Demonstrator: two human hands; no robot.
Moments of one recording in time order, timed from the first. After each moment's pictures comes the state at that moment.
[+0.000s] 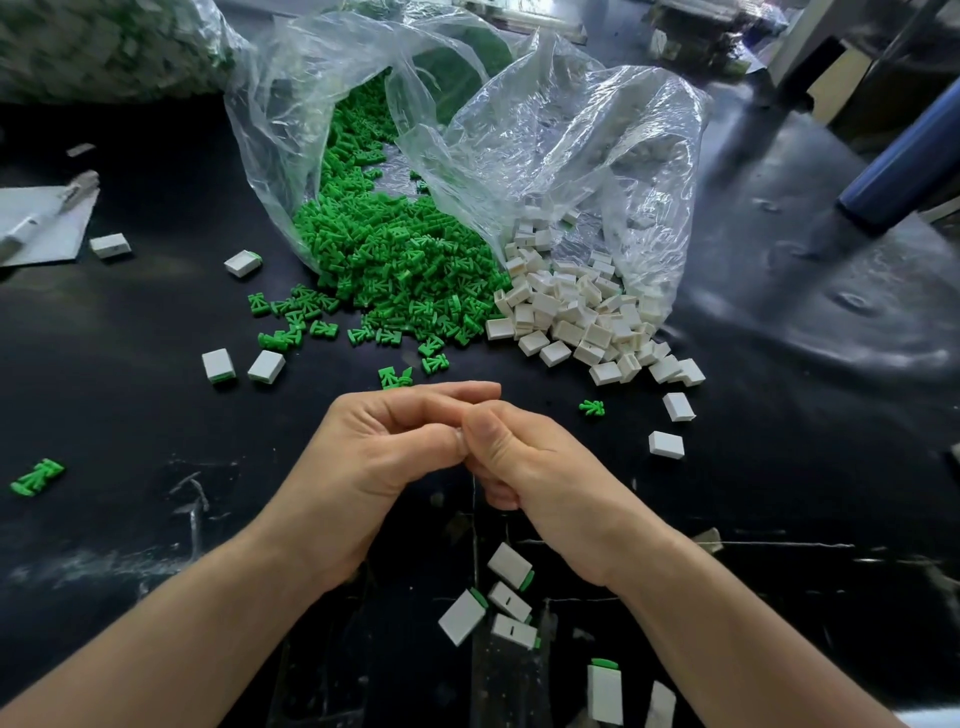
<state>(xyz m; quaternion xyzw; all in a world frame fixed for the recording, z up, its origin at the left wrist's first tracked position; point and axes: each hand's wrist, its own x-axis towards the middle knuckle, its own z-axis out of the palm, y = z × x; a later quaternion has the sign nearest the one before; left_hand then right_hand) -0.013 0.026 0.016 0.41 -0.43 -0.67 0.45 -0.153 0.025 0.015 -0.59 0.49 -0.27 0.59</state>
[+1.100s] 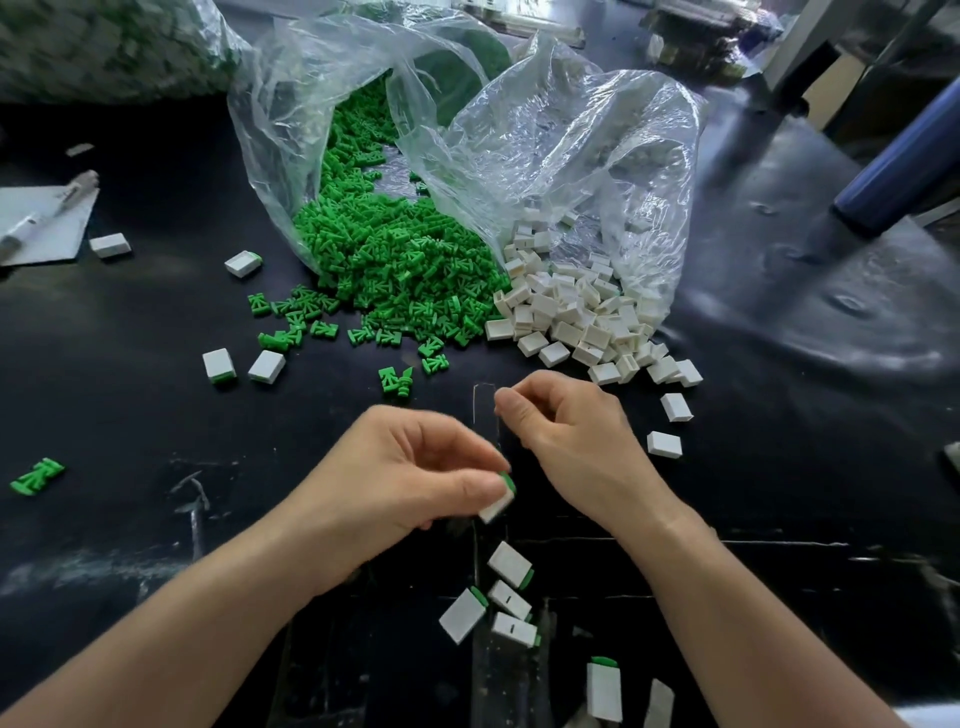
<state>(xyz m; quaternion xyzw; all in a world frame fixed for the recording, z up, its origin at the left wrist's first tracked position) -0.011 0.028 0.021 0.46 -0.54 -0.64 0.29 -0.174 0.006 0.004 -0.65 0.63 -0.29 0.33</state>
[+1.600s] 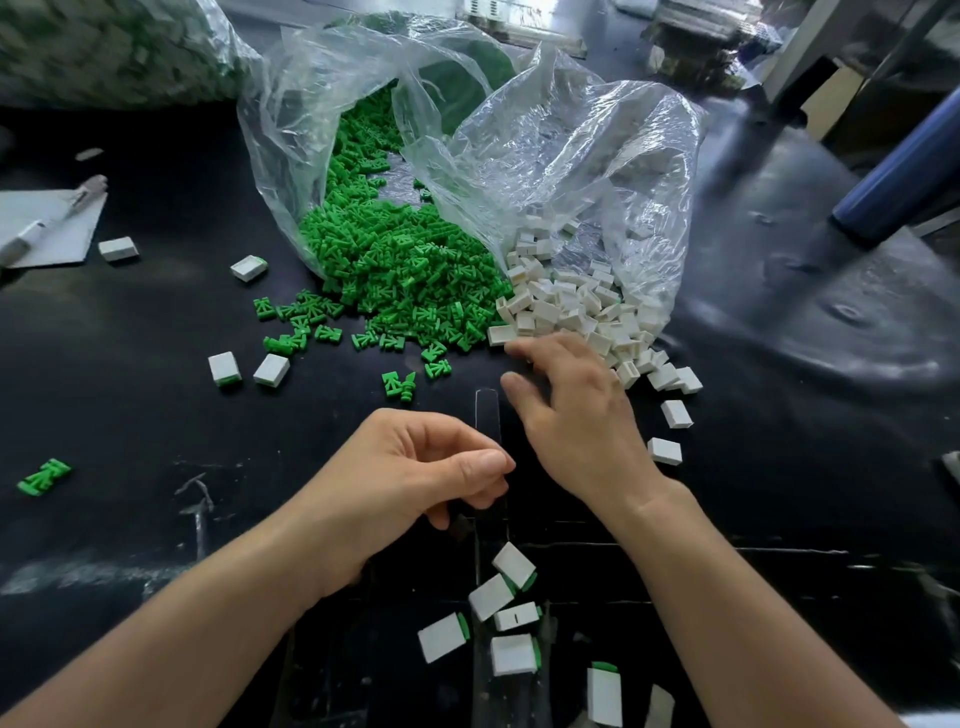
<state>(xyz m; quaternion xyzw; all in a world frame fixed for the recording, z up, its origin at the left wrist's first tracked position) -0.013 0.027 0.023 0.45 -0.51 -0.66 0.32 -0.168 -0.009 0.010 -0.72 0.63 -0.26 0.16</state>
